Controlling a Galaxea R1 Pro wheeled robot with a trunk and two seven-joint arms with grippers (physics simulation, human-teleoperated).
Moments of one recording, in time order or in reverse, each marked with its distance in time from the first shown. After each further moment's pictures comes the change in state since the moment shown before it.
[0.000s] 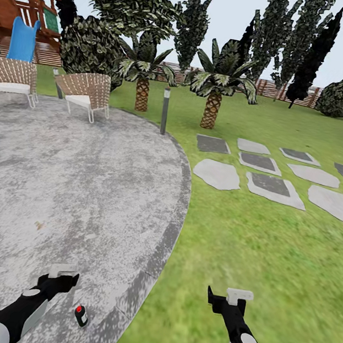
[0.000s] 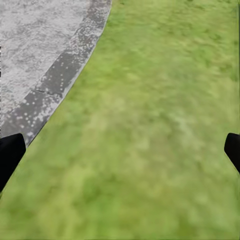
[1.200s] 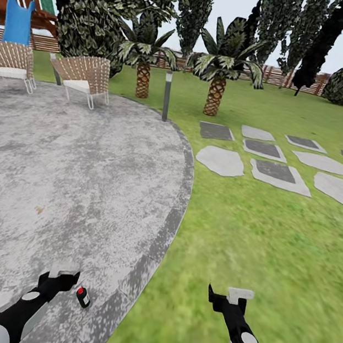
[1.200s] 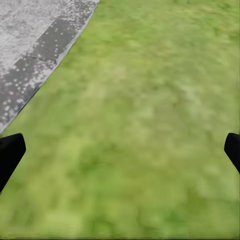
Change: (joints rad) left arm 0.004 -0.003 0.001 0.015 -0.003 -0.094 0.000; right arm 0.000 0.001 -0.005 -0.011 0.001 0.002 -0.001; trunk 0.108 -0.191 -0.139
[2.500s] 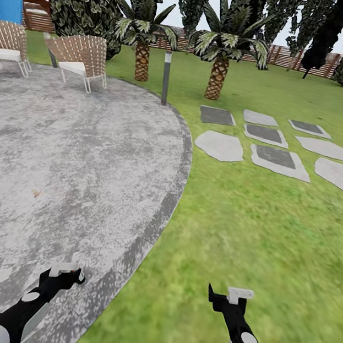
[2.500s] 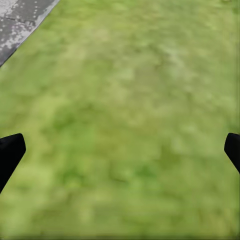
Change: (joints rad) left arm 0.002 -0.002 0.000 0.000 -0.001 -0.049 0.000; right arm 0.000 -0.001 0.001 -0.001 -0.001 -0.003 -0.002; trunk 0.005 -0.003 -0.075
